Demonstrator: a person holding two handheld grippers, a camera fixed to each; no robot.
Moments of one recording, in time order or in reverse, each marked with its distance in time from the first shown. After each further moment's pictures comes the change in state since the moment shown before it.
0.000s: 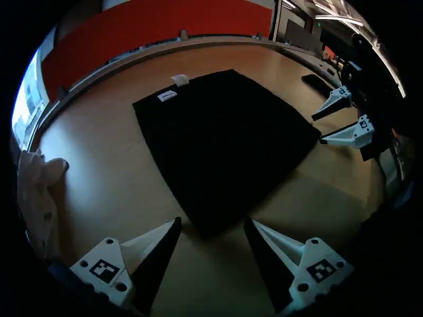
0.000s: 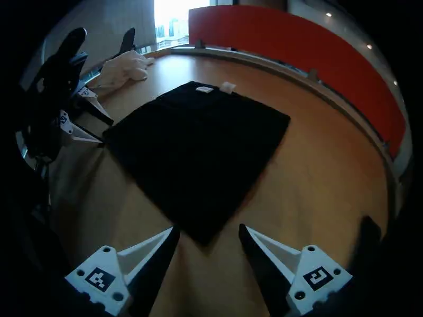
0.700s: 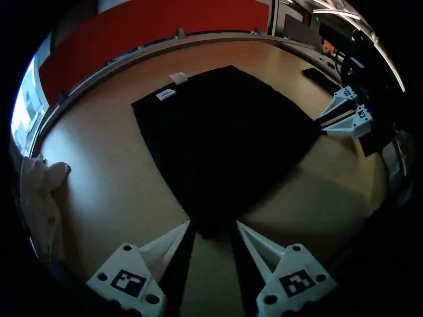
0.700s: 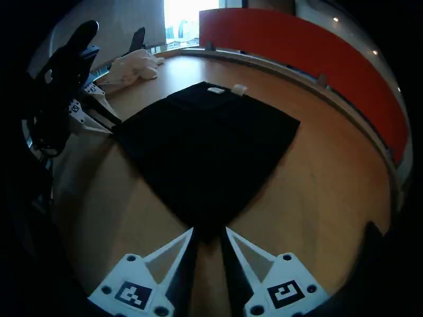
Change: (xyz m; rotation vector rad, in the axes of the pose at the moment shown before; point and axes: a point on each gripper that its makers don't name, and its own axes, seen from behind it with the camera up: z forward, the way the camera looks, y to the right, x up) left arm -0.002 0.001 0.002 0.025 -0.022 0.027; right arm -0.002 -0.007 0.002 0.035 0.023 -0.037
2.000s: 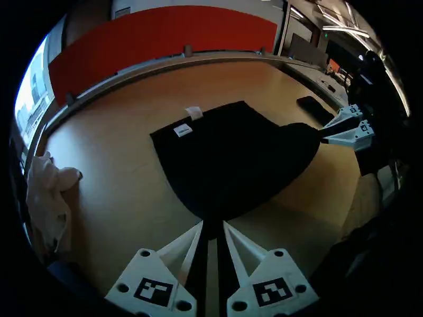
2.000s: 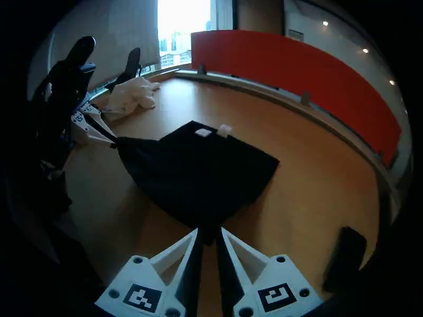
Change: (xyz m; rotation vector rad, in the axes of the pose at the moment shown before) left arm 0.052 0.023 -0.068 -0.020 0.062 -0.096; right arm 0.044 0.007 -0.084 -0.028 0.099 0.032
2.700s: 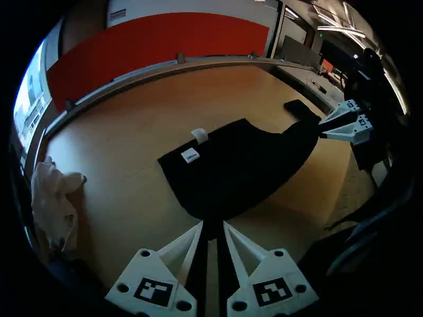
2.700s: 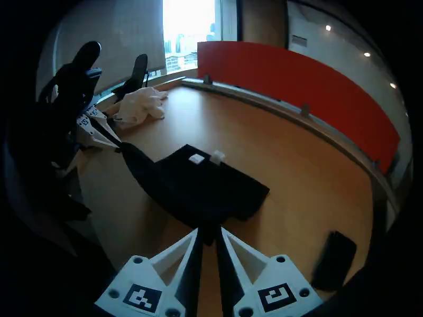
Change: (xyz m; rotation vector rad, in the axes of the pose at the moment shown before) left arm 0.011 0.019 -0.048 -0.039 -0.003 0.014; right arm 0.025 -0.013 -0.051 0.024 0.015 -0.015
